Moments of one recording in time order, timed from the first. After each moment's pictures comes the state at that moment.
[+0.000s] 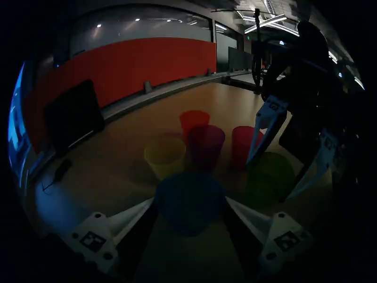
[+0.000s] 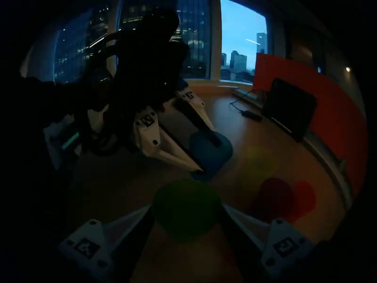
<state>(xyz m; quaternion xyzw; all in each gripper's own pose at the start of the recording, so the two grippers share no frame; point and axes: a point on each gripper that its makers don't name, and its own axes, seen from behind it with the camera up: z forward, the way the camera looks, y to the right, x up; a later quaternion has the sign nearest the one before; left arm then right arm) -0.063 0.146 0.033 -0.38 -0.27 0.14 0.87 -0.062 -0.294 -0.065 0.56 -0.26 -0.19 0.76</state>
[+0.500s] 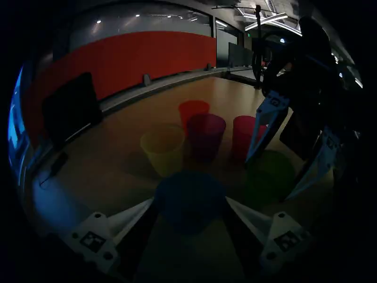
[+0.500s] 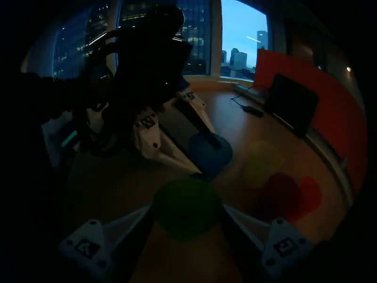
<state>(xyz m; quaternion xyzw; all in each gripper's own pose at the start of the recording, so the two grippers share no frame) -0.084 0.143 0.032 -0.38 -0.28 0.14 0.87 -0.076 -0.297 -0.065 0.56 -0.27 -0.20 0.76</state>
